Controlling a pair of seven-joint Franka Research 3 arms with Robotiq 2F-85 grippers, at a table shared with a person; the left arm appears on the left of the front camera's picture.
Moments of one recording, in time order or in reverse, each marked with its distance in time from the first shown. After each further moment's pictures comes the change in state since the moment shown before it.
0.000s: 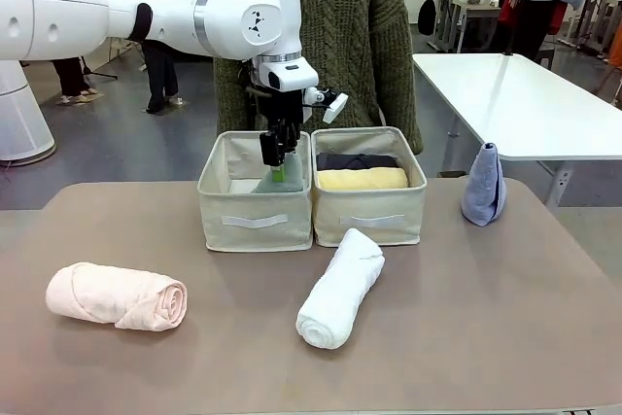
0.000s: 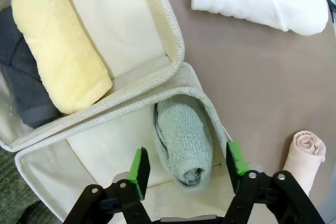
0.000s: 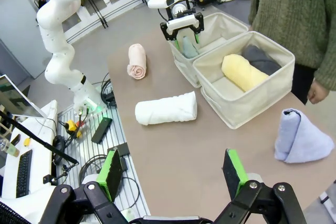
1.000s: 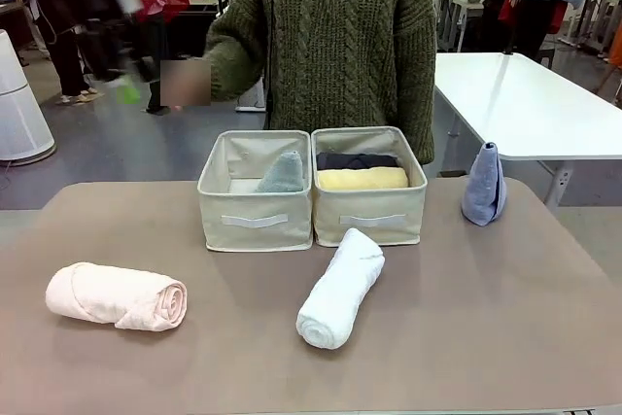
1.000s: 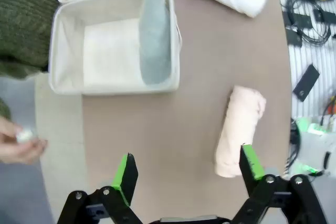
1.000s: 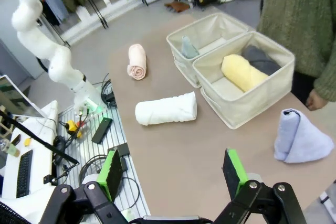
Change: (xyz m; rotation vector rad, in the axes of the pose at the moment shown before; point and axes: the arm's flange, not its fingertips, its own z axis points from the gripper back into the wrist) left arm -0.254 -0.165 0.162 0.122 -0.314 0.345; right arm 0.000 -0.001 0.000 0.000 -0.002 -0.001
